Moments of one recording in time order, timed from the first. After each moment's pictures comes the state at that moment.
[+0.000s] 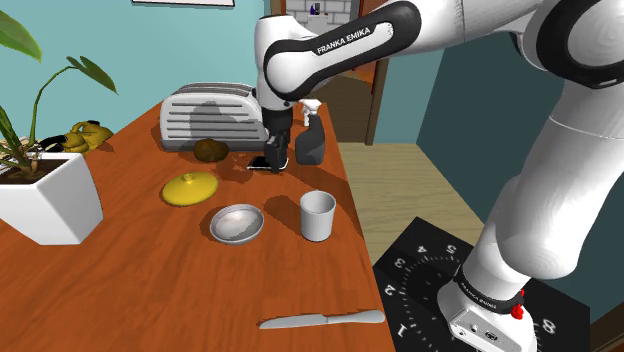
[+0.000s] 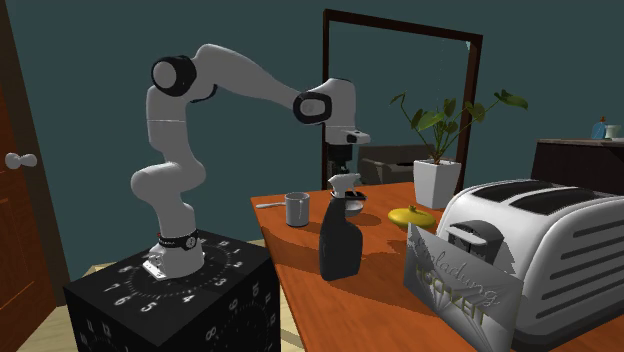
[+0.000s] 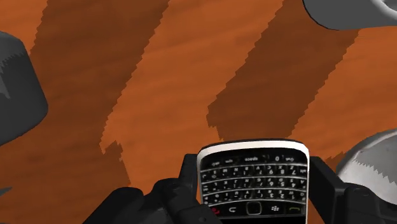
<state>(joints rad) 0.16 0.04 0.17 -1.96 0.01 2.01 -0.23</state>
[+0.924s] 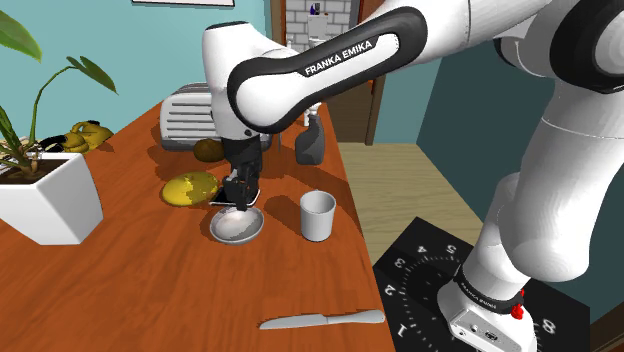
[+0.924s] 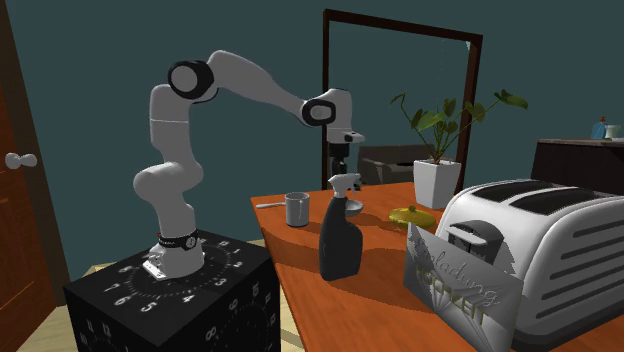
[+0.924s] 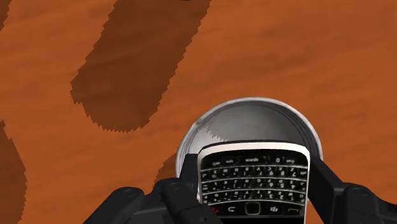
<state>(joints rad) 0.30 0.08 0.30 -1.93 -0.01 2.02 0.04</state>
